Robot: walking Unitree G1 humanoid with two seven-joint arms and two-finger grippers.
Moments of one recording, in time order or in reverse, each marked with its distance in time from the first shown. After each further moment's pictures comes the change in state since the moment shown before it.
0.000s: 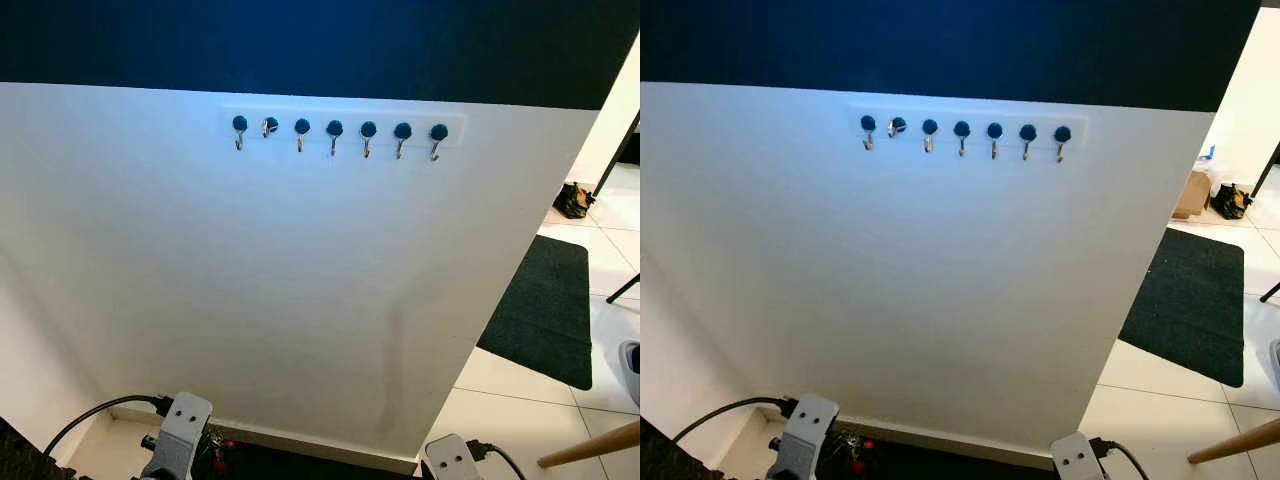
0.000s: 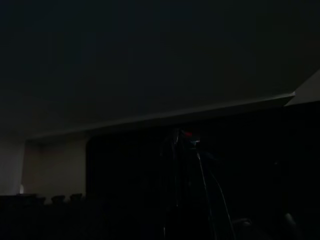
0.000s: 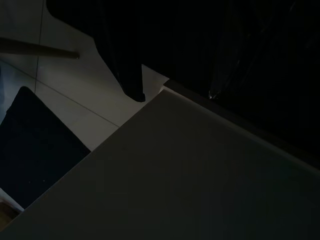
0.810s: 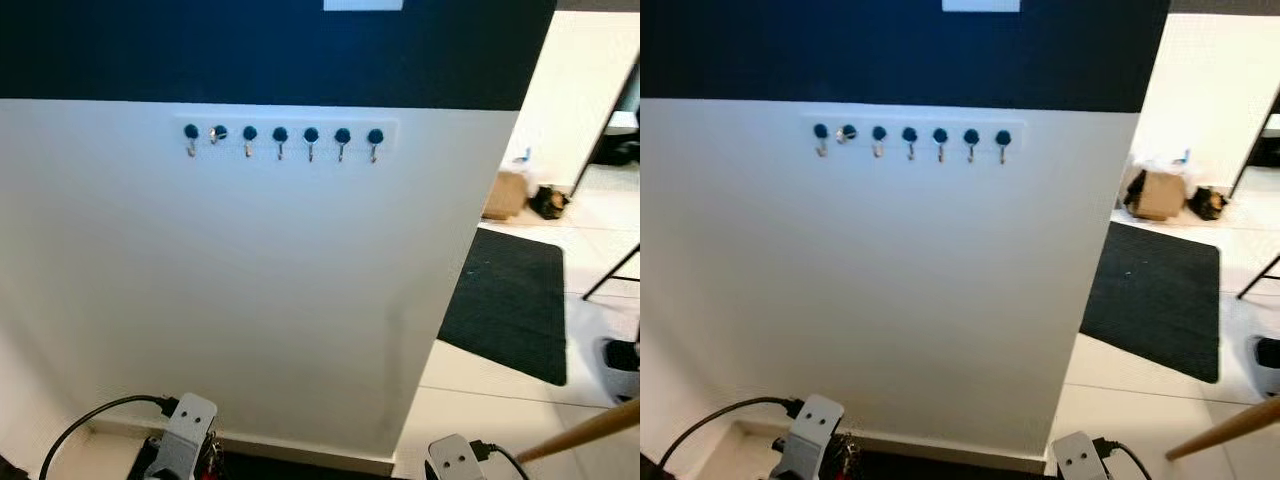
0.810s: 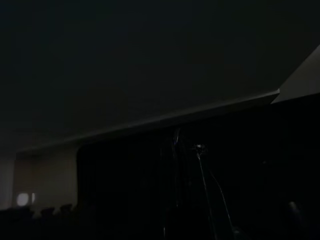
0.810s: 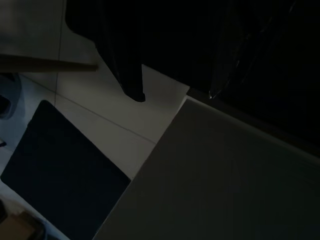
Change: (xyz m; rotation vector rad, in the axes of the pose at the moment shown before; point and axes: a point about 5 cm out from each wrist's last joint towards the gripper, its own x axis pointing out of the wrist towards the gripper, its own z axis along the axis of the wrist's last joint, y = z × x) left arm 0.004 -0.001 -0.001 0.032 0.026 0.006; right arm -0.001 -0.002 -0.002 0.000 0.007 -0.013
